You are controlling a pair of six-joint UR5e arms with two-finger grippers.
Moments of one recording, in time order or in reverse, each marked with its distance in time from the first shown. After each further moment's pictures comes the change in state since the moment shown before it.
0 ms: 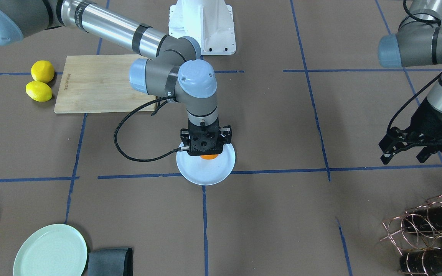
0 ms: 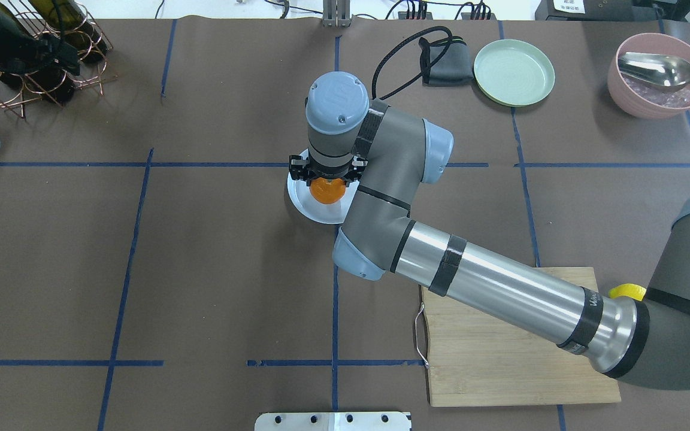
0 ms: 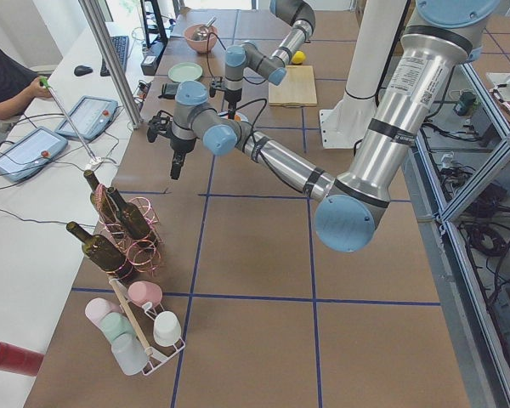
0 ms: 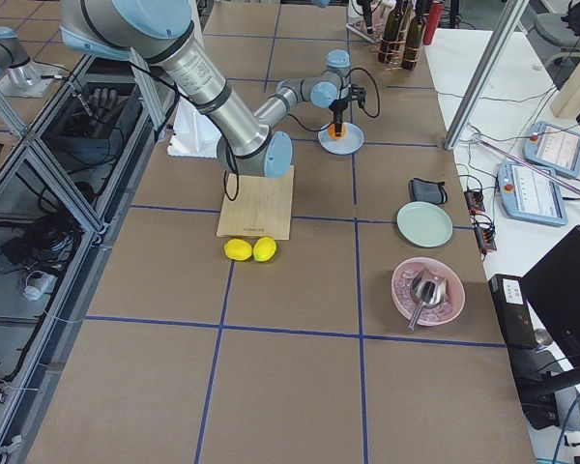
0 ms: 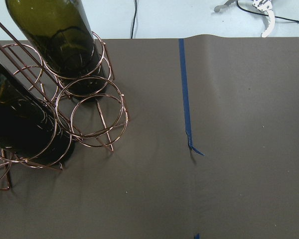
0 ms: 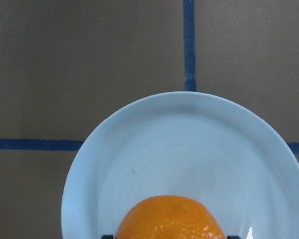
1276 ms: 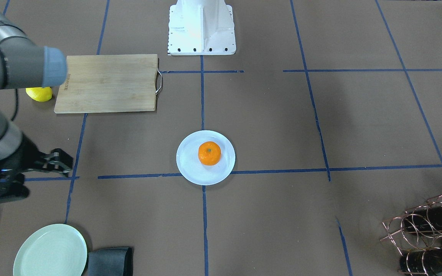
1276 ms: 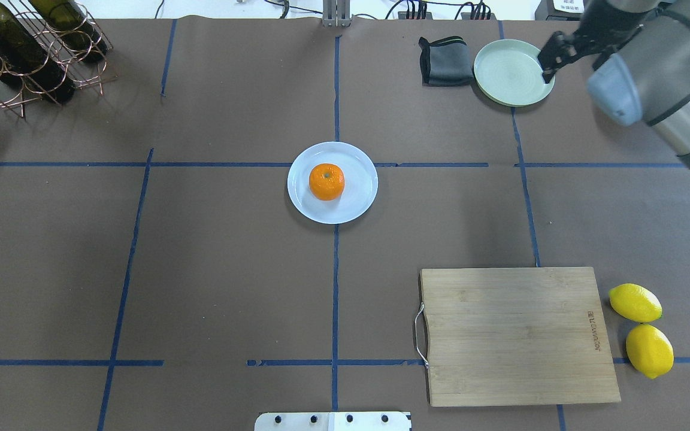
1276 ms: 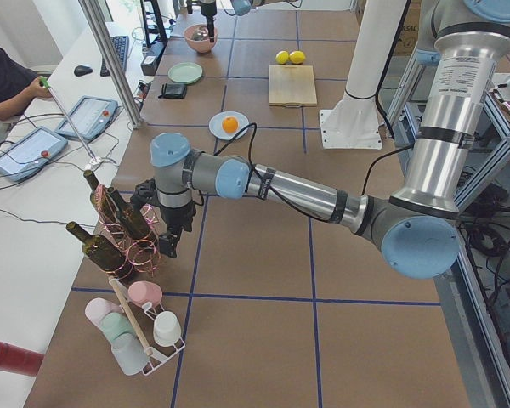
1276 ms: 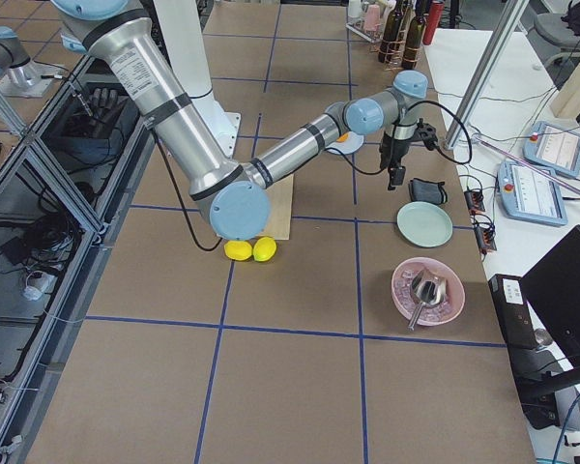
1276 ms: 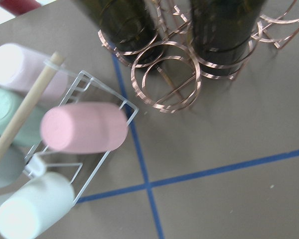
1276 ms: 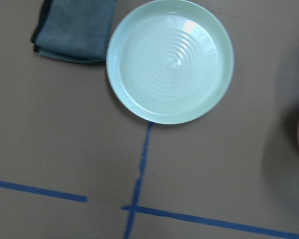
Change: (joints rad) left arm -0.359 0.170 0.033 0.334 -0.127 0.841; right arm 0.610 -0.428 0.360 -0.372 0.363 -0.859
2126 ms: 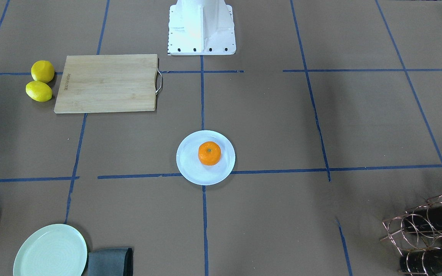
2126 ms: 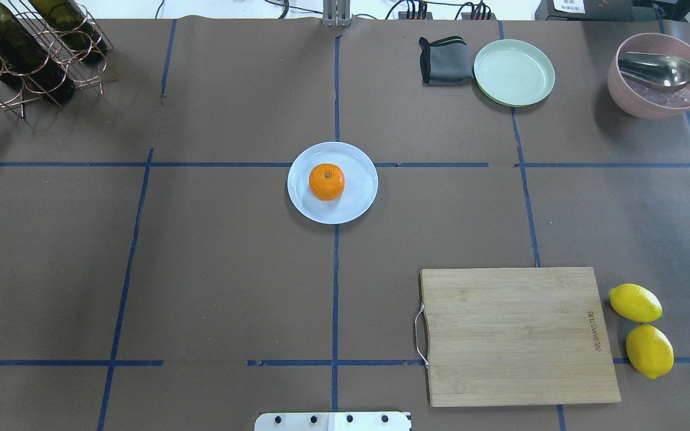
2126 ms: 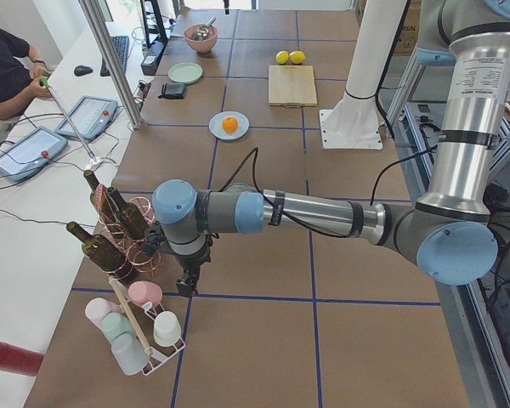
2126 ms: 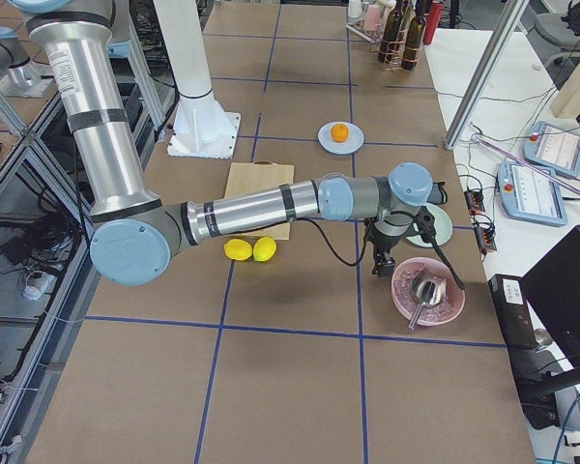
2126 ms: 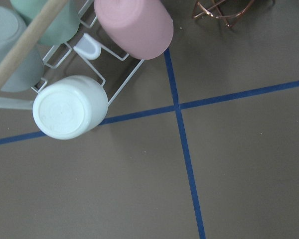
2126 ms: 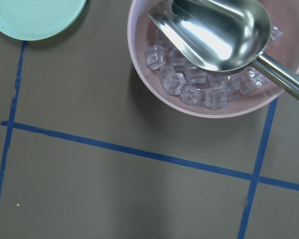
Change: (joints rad) left arm -0.130 0.126 0.065 0.084 -0.149 0.170; right arm 0.271 -0.293 -0.006 0.014 0.186 -0.372
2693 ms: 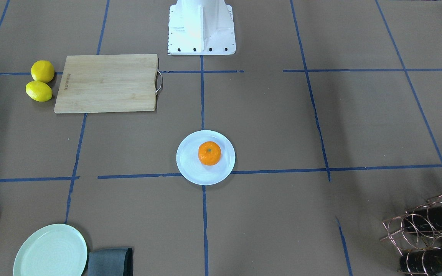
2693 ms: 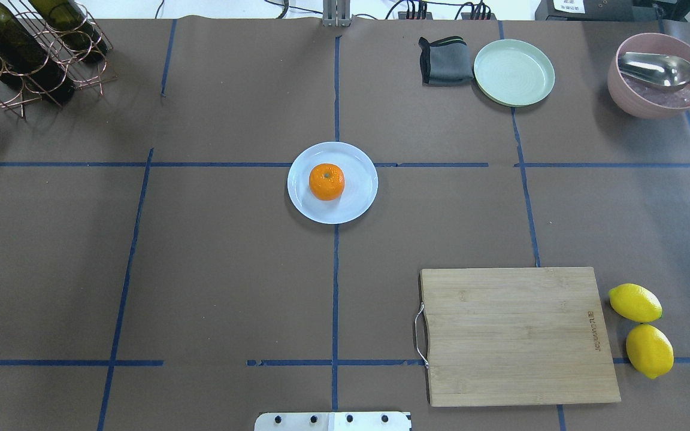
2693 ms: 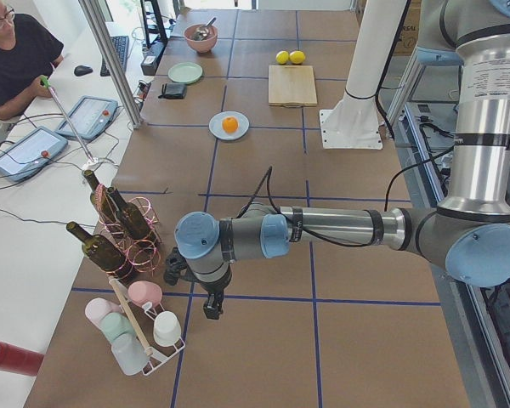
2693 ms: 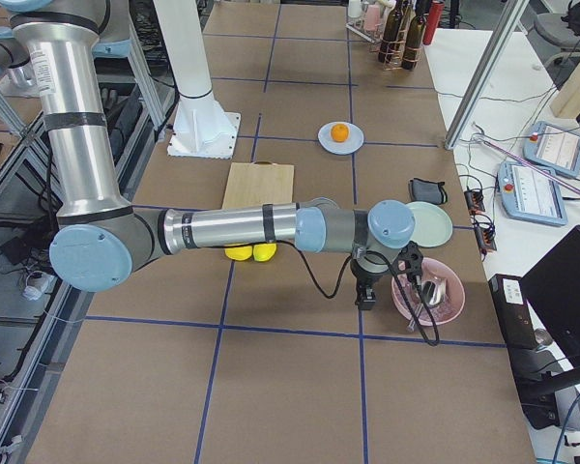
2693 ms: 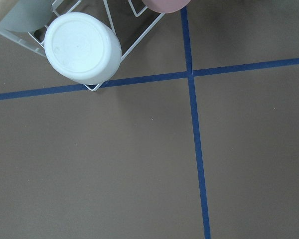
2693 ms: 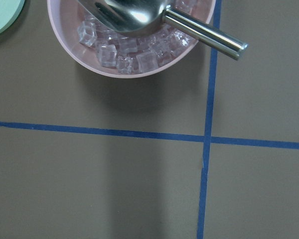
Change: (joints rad) left arm -0.014 0.041 -0.007 -0.004 -0.021 0.000; right arm 0.108 -0.106 -0.006 0.020 0.040 -0.001
